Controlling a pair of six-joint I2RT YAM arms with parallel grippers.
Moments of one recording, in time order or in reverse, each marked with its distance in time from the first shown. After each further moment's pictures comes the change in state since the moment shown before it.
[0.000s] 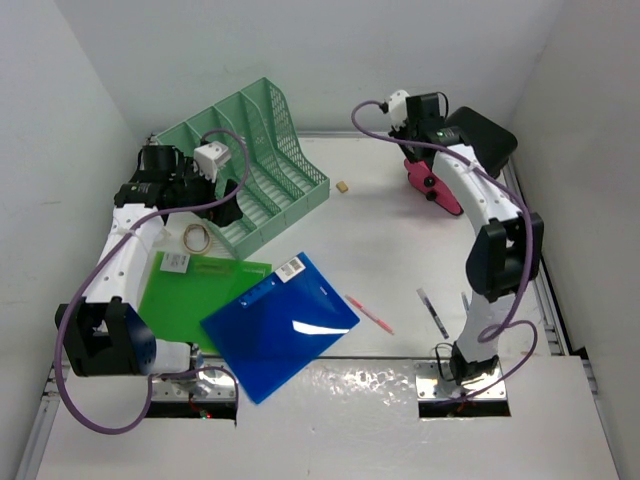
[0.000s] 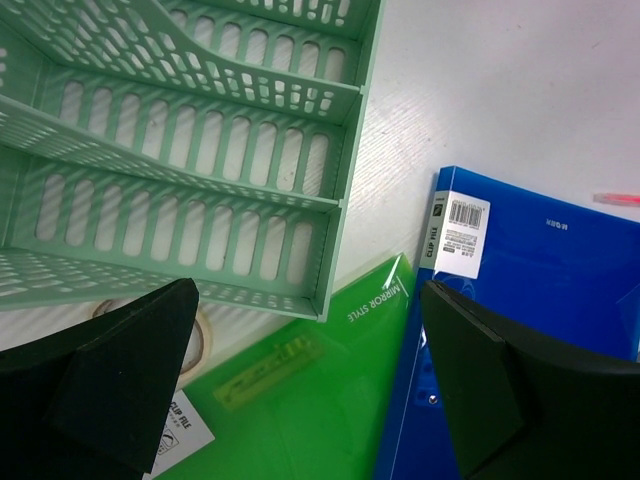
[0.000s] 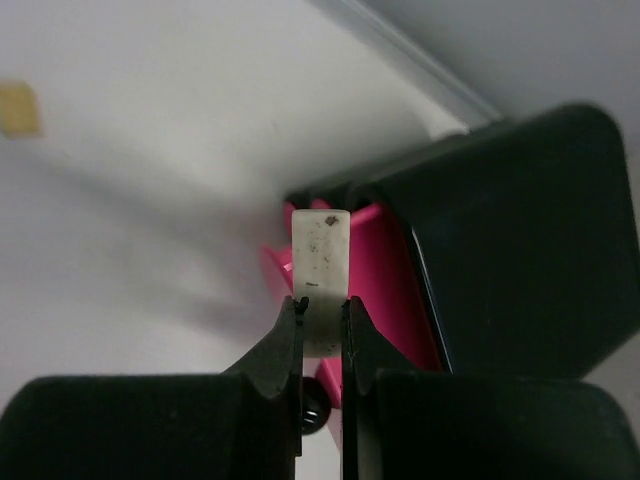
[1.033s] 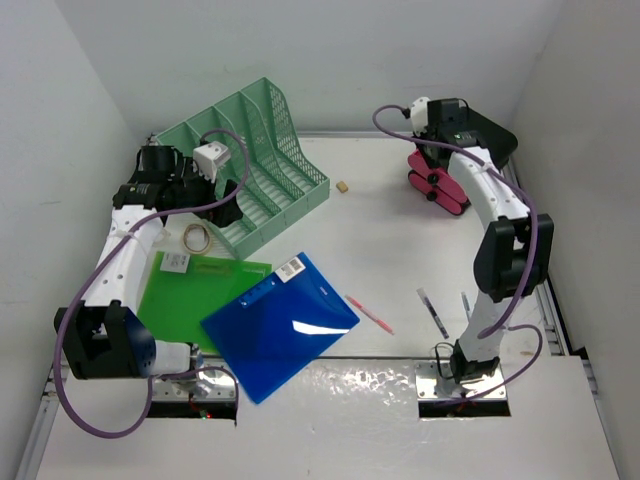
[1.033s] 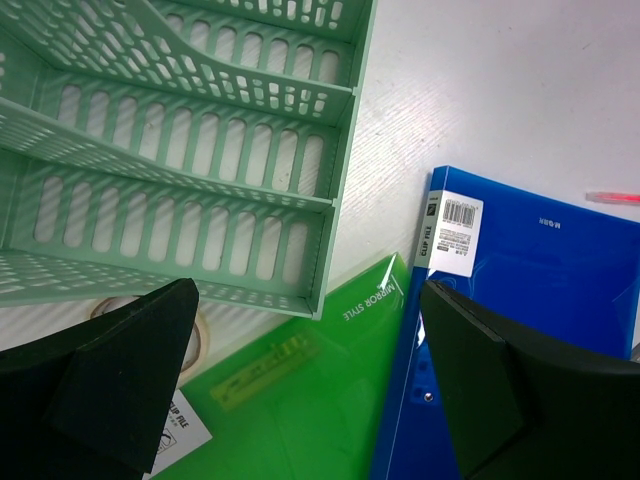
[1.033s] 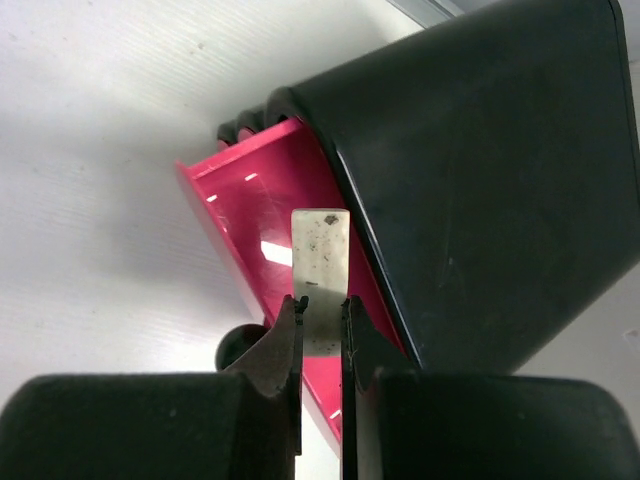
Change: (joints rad) left arm 0.000 -0.015 0.000 -0.010 0.010 0.000; right arm -0.106 0.002 -0.076 -0.021 0.035 -0.025
